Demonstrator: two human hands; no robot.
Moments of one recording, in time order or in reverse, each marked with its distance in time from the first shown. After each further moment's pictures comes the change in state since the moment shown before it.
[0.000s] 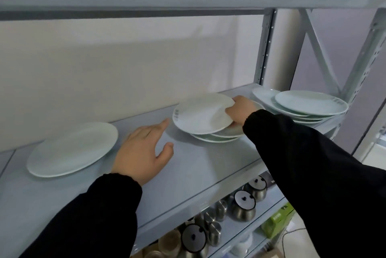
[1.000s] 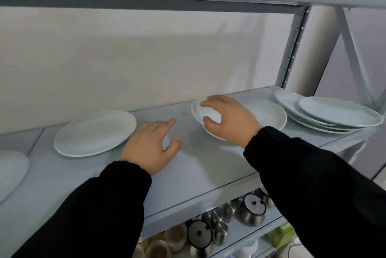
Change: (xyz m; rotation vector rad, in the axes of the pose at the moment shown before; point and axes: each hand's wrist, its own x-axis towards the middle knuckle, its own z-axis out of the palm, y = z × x) left_hand -0.010 -0.012 -0.004 0.024 -0.008 -0.122; right_hand -0.071 -0.043 0.033 -0.183 0.013 -0.769
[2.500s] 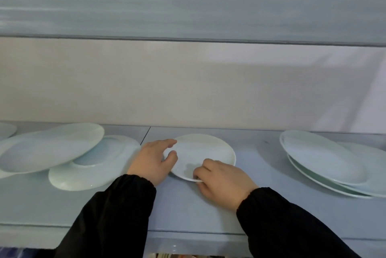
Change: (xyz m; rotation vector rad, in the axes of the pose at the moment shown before) left_hand -0.097 -0.115 -0.090 -0.123 0.151 -0.547; right_hand -0.011 -0.160 0.123 -0.197 -0.230 -0.656
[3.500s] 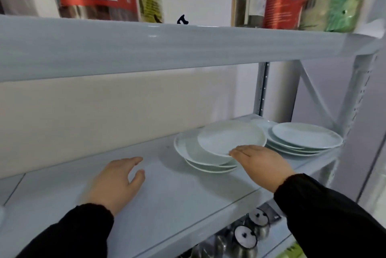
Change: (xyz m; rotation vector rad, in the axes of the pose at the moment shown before) left_hand 0.031 0.105 0.103 0.083 -0.179 0.379; right_hand -0.241 0.165 -0.095 -0.428 0.130 0.454
